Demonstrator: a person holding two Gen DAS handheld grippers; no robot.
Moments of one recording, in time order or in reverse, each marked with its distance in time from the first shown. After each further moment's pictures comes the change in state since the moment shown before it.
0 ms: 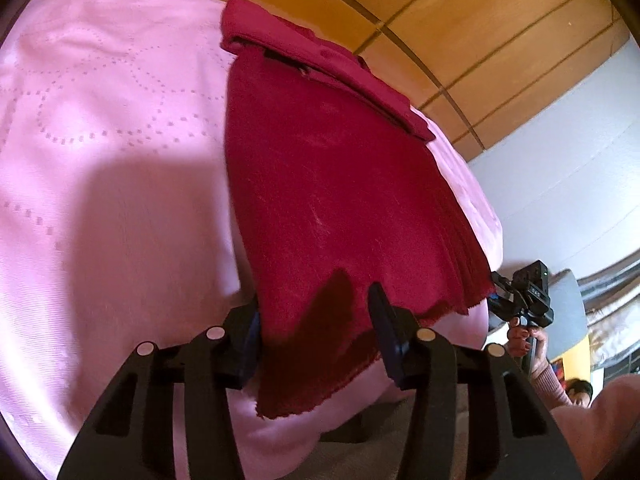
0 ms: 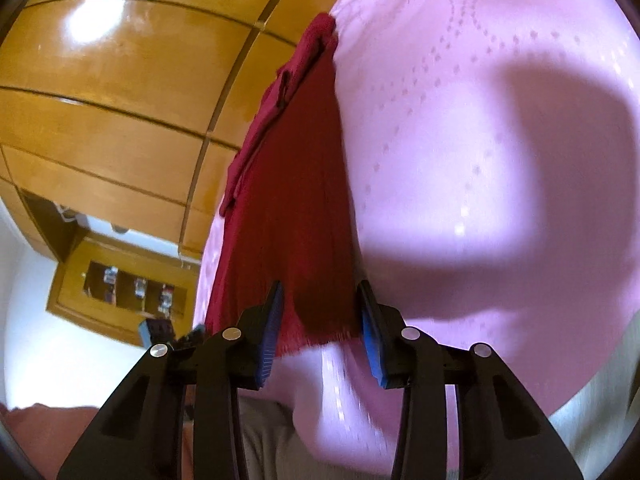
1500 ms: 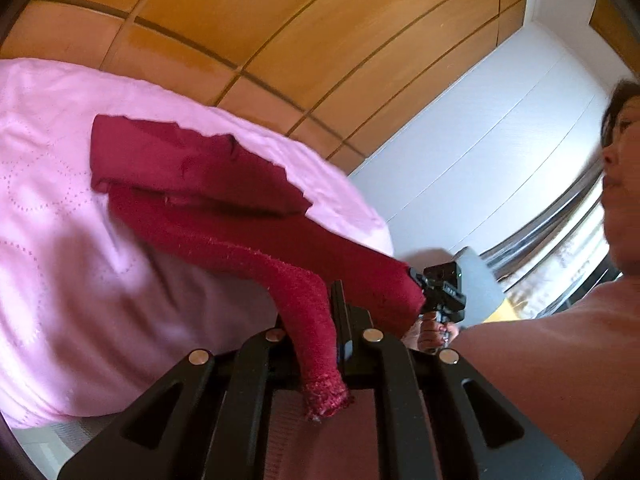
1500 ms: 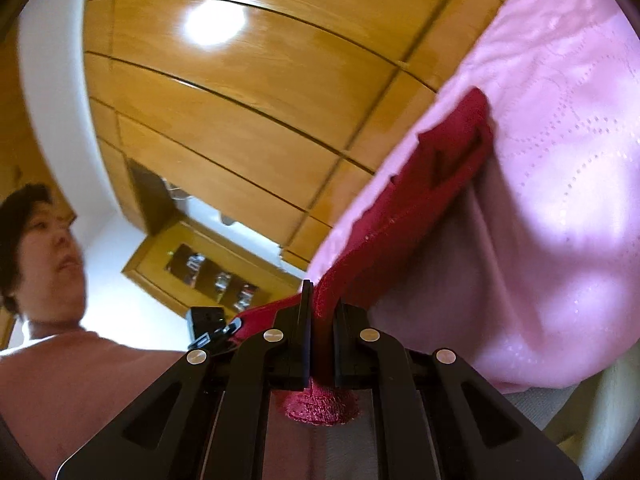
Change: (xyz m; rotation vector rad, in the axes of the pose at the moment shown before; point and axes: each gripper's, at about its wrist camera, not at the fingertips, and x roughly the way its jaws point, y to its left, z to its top) left arm -0.130 -0.096 -0.017 0.174 -0.129 -0.338; right arm -0.094 0.069 -0.061 -0.199 -0.154 0.364
